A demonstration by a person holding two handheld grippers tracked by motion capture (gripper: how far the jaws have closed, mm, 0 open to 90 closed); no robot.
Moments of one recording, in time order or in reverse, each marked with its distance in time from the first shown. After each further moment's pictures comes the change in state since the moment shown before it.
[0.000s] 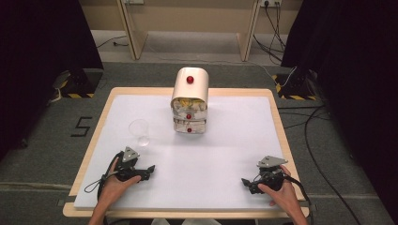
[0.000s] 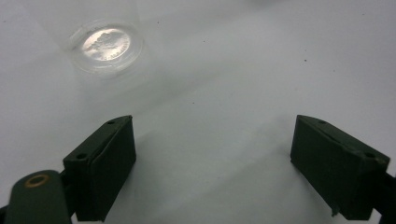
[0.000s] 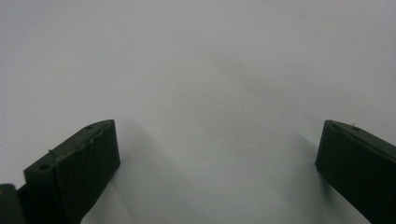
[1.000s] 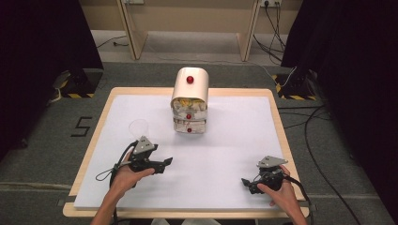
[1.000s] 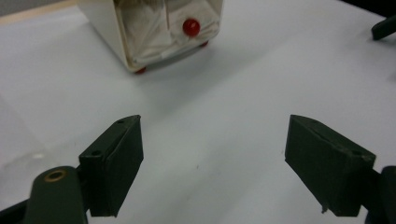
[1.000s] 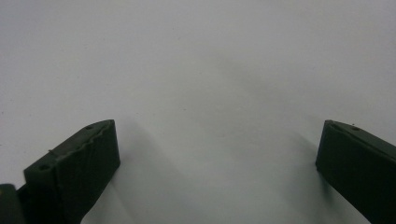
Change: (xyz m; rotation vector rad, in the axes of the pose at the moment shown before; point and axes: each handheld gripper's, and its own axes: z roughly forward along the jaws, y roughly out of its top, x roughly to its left) left arm -0.044 0.067 -0.011 -0.131 -0.181 0.090; right arm 0.000 0.000 0.000 0.000 -0.004 0.000
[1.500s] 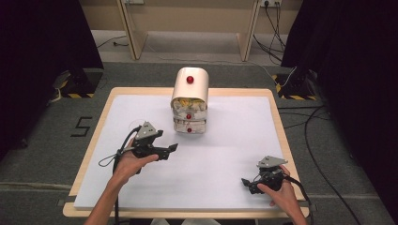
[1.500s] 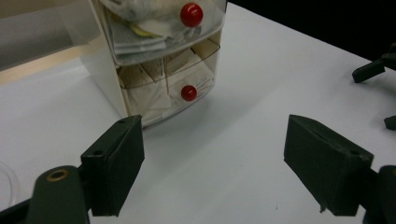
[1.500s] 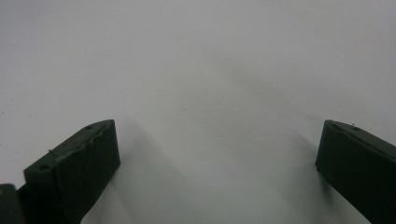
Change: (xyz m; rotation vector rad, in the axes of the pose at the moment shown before) left arm 0.004 0.044 -0.001 -0.060 -0.025 0.022; right arm 0.000 0.000 0.000 -0.001 0.000 -0.002
